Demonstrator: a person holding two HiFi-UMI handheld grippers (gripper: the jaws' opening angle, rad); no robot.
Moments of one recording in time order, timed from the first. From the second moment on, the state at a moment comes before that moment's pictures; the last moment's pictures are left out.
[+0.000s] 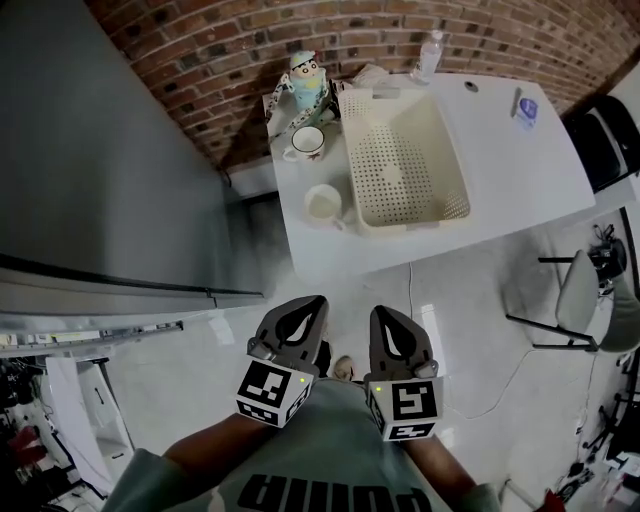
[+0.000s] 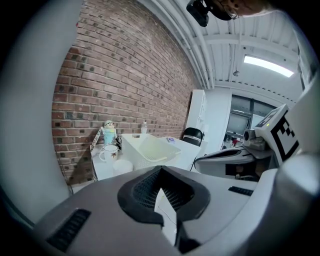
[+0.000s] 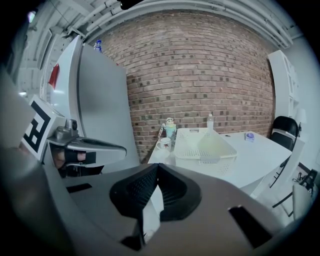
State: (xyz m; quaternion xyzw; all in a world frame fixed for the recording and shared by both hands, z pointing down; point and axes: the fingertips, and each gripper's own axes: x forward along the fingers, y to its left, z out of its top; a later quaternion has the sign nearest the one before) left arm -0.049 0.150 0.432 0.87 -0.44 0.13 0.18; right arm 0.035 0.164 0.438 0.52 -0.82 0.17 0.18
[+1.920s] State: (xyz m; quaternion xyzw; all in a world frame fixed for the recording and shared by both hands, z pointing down) left arm -0.089 0.038 0.406 0.83 -0.53 0.10 0.16; right arm -0.026 0.040 0.411 0.40 -0.88 0.10 0.23
